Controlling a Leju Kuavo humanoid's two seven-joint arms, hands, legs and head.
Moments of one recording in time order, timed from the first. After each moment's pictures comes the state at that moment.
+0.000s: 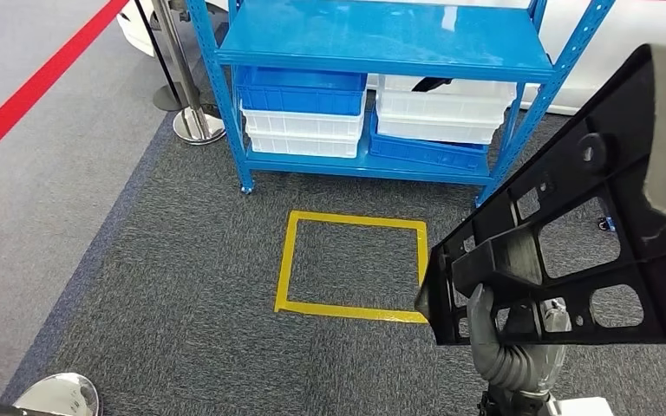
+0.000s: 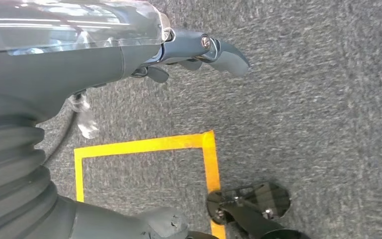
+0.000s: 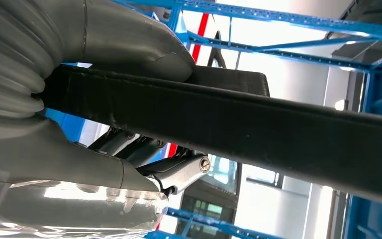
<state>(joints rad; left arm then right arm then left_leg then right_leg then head) -0.01 -0.12 0.55 -0.23 -0.93 0.23 -0.38 0.27 0.05 0.25 -2.17 0.28 -0.35 -0.39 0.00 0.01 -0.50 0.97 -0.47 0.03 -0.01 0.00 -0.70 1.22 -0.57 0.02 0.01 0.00</state>
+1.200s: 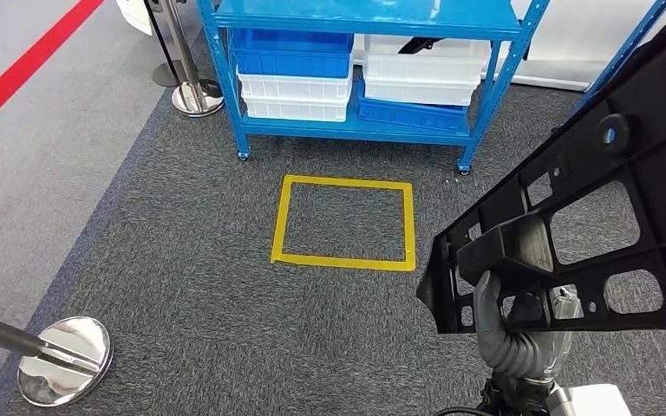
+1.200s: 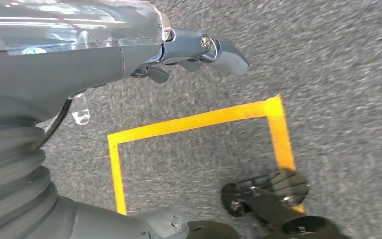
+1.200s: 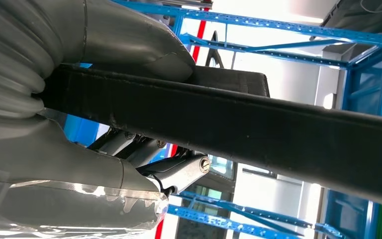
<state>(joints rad) -0.02 -0.11 0.56 -0.23 -0.97 0.20 -0.38 0.22 0.05 0.24 -2.18 0.26 -0.34 -0.37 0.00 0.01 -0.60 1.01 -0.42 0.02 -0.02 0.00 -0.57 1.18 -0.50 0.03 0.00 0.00</state>
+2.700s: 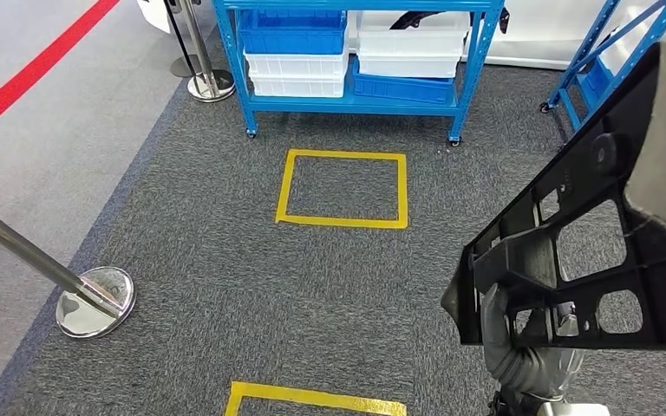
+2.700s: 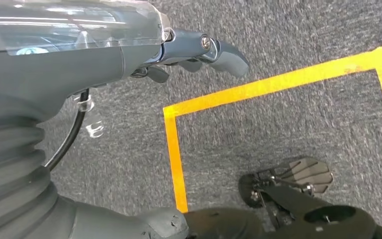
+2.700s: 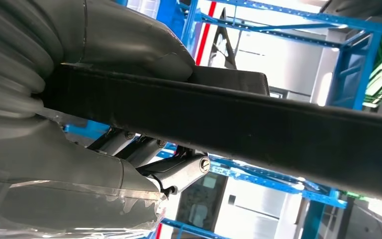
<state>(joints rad) -0.01 -0.11 0.58 -0.23 -1.01 0.21 -0.34 0.28 0.05 0.24 -2.19 0.37 -0.43 -0.37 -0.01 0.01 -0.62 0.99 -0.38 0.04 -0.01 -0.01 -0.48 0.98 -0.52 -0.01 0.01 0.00</state>
